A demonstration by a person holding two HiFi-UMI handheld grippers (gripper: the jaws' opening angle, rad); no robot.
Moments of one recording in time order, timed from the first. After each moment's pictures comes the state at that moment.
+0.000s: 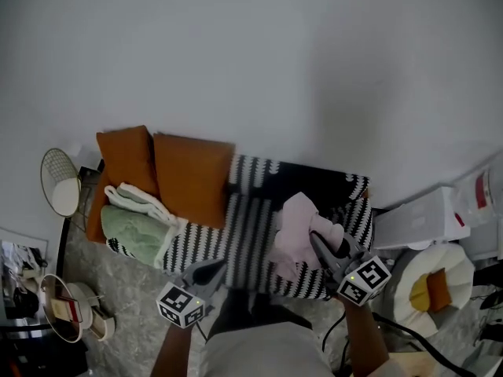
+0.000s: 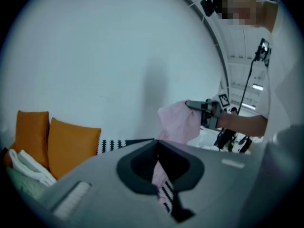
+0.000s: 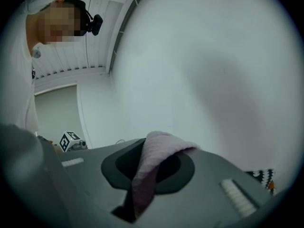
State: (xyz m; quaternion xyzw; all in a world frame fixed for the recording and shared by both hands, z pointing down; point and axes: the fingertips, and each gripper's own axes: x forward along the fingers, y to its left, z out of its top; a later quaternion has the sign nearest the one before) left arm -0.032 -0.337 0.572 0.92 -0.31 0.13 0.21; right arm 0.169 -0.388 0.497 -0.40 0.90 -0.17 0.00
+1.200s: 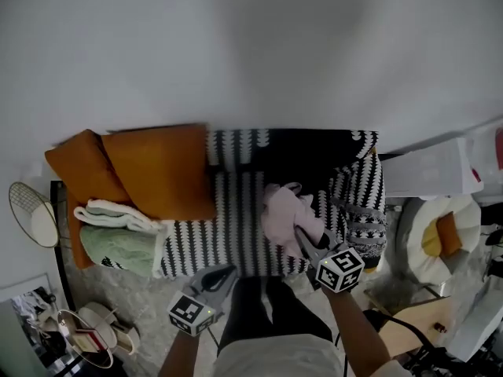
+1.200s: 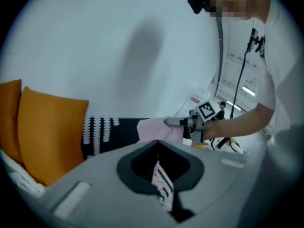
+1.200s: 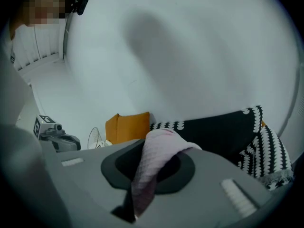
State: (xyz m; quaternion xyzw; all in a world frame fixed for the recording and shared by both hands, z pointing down) left arm -0.028 -0.442 0.742 0.92 -0.19 0.20 0.29; right arm 0.147 -0.489 0.781 -0.52 0.77 -0.36 -0.08
